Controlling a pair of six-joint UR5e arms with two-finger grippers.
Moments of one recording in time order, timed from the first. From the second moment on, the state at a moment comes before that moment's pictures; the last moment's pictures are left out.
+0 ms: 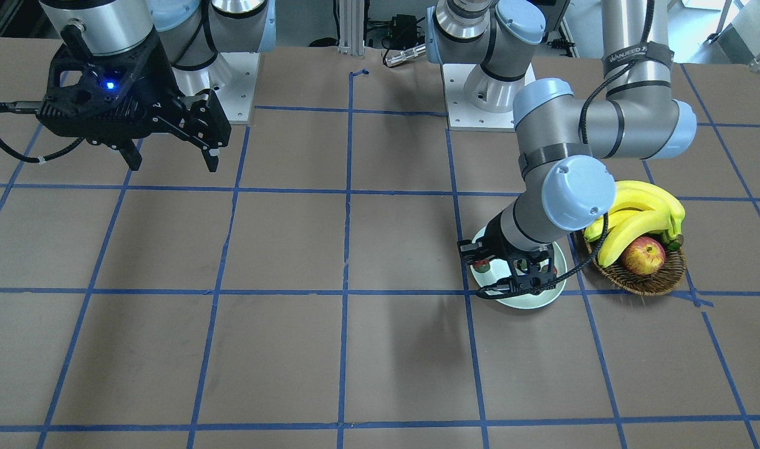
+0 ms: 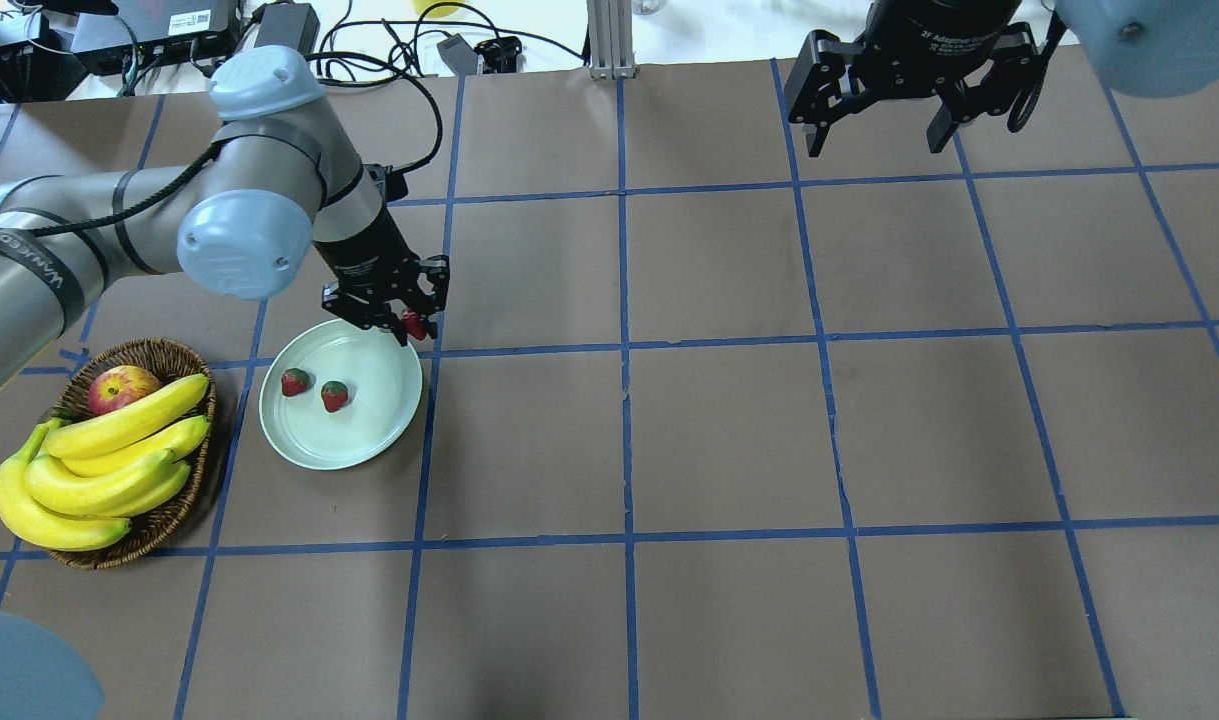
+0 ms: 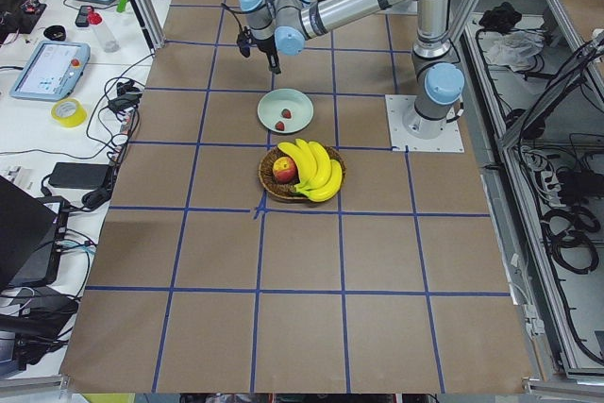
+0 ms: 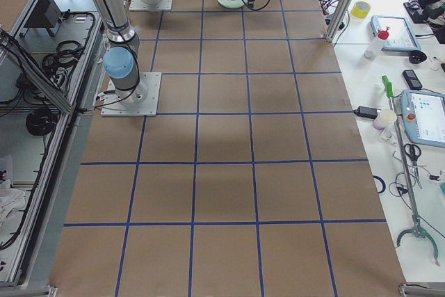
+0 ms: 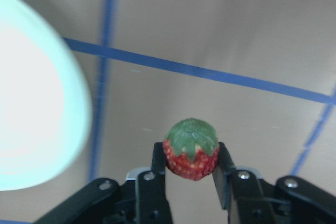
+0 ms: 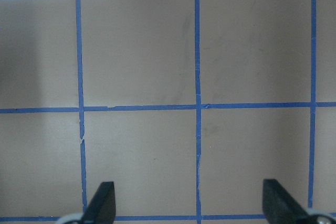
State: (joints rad) left arm -1.51 -1.88 -1.75 -1.29 1.49 -0.08; right arm 1.64 -1.50 1.41 -1.58 -1.56 0.08
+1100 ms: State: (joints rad) left arm -1.43 -1.85 -1.71 -1.32 1.52 0.03; right arm 1.64 -1.50 1.42 -1.58 -1.56 0.08
